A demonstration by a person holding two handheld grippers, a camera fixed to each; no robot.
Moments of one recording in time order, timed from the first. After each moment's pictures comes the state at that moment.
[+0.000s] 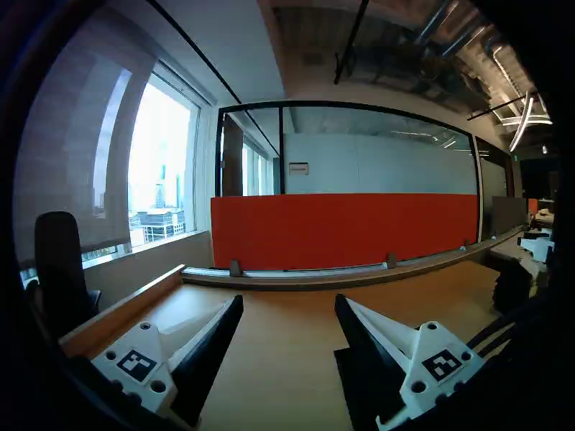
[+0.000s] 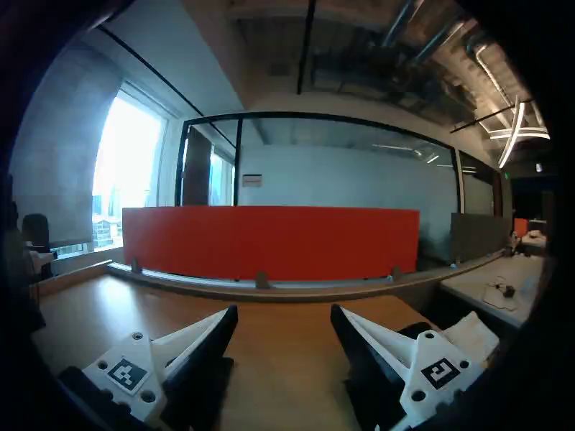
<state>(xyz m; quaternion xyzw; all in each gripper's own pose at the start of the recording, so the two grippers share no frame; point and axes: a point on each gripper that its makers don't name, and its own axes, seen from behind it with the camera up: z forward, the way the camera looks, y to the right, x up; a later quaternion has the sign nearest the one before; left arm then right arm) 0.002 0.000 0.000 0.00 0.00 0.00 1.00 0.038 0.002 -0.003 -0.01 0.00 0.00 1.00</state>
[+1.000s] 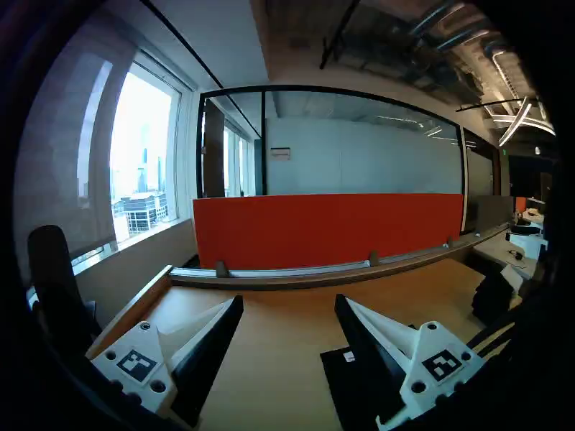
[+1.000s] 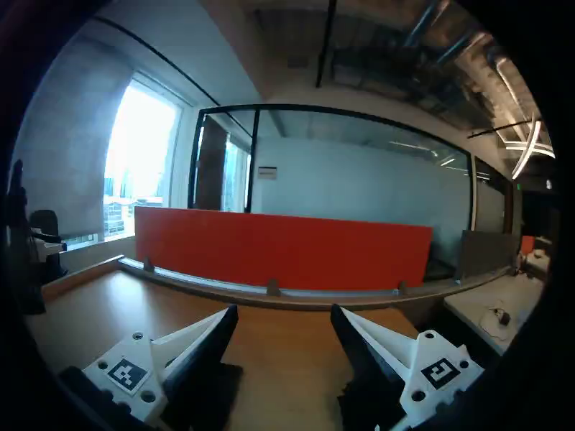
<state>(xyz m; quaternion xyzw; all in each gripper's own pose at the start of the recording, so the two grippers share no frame) 0.056 0.009 0.002 -0.06 -0.06 0.00 1.00 0.106 -0.019 -0.002 0.03 -0.04 -0.03 1.00</state>
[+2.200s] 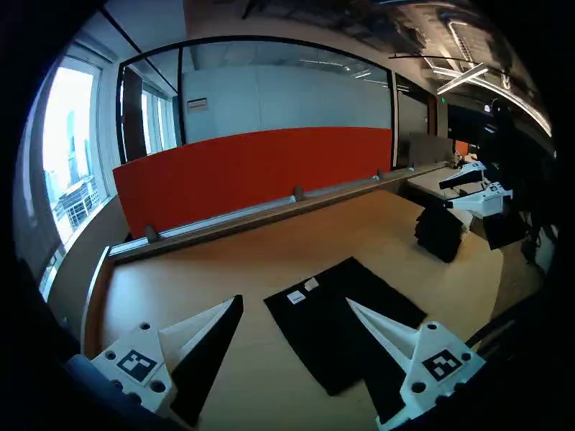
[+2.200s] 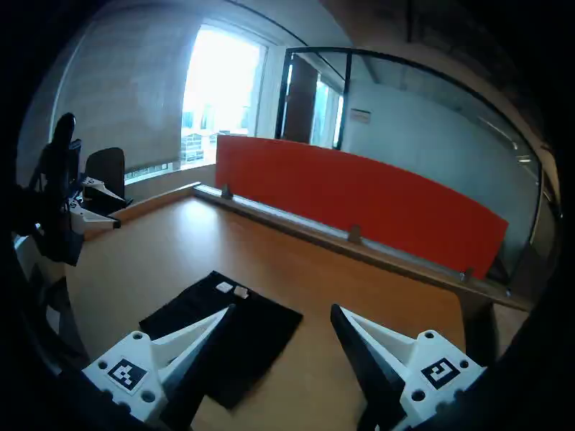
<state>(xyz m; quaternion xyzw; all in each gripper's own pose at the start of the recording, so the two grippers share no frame) -0.009 0.074 -0.033 -0.24 -0.19 0.07 0.95 0.050 -0.088 -0.029 0.23 -0.20 -0.10 0.95</state>
